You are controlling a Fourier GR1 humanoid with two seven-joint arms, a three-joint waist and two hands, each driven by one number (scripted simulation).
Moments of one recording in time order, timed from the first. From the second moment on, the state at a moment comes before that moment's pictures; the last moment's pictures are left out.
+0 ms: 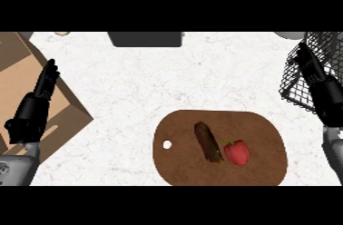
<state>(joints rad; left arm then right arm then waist) -0.17 0.45 -0.08 -1.47 0.04 0.22 -0.11 -0.27 -0.49 0.05 -1.45 -0.09 -0.07 -0.09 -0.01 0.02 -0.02</state>
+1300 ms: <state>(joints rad) -0.16 0.44 -0.07 -1.47 0.00 0.23 0.06 0.21 -0.34 0.45 -1.98 0.98 -0.31 0.64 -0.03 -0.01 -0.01</state>
